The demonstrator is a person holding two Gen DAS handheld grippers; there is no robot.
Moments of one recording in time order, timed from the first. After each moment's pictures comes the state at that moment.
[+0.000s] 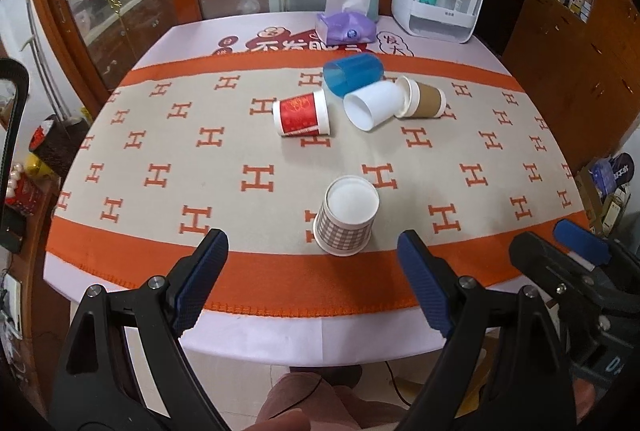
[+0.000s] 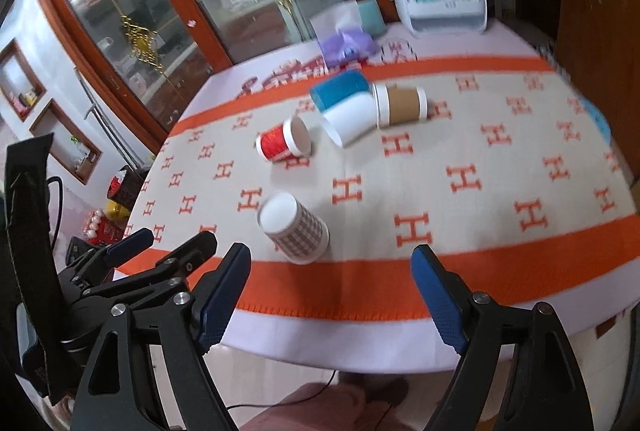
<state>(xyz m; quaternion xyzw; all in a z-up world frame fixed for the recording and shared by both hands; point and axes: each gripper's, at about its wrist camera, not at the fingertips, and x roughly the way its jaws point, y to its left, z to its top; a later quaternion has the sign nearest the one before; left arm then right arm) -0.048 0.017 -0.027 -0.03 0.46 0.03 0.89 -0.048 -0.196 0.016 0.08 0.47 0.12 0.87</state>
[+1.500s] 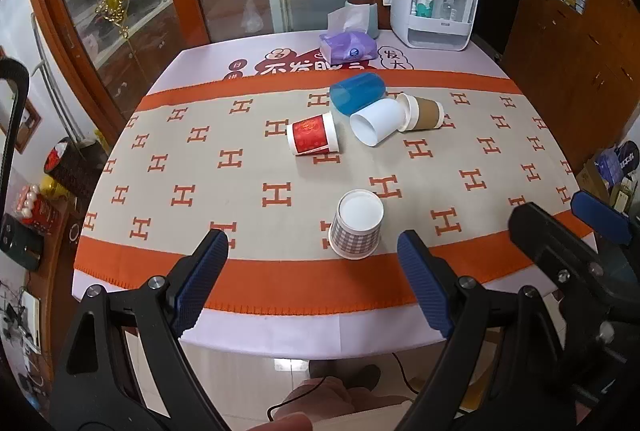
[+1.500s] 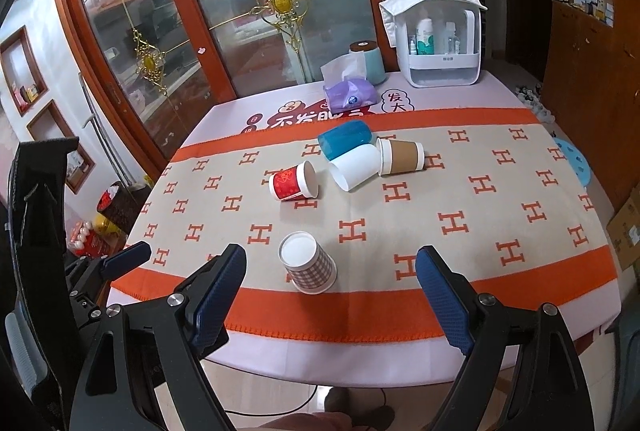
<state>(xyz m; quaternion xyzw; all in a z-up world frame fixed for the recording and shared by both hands) -0.069 0.019 0.015 0.00 0.44 0.03 0.90 -0.075 -0.165 0.077 0.05 0.42 0.10 0.90</state>
